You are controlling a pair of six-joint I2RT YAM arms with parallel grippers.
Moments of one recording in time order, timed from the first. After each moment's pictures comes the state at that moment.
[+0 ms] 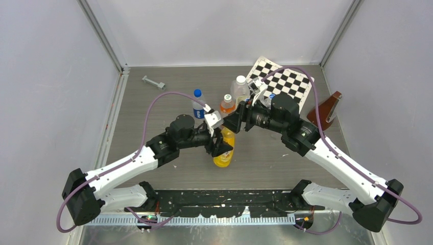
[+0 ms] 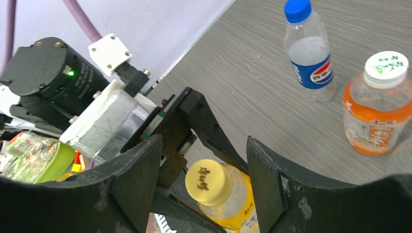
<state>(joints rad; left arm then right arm) -0.87 1.08 0.79 0.02 0.38 -0.10 0.74 1.03 1.06 -0.21 -0.28 0.48</state>
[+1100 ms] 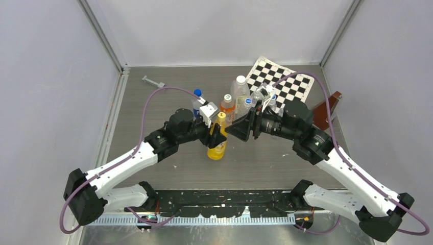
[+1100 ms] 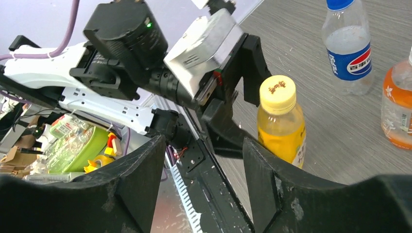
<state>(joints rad) -0.83 1.11 0.85 -0.10 0.26 -0.11 0.74 0.93 1.03 -0.23 -0.39 0.55</state>
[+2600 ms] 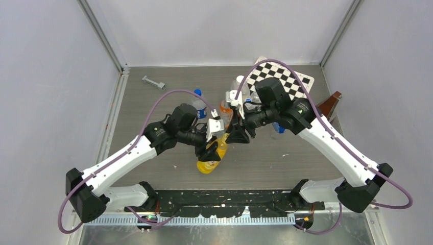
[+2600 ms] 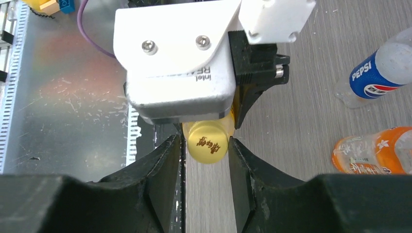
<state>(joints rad) -0.81 1.15 1.05 -0.58 0.65 0.29 0.74 1.26 1.46 -0.88 -0.75 -0.34</state>
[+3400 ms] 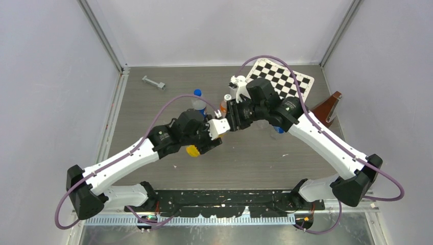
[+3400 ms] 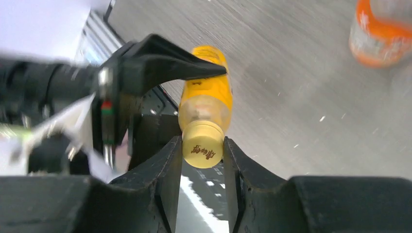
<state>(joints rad) -0.88 1.16 1.06 -0.57 0.20 0.33 0.73 1.34 1.45 -0.79 -0.40 0.28</state>
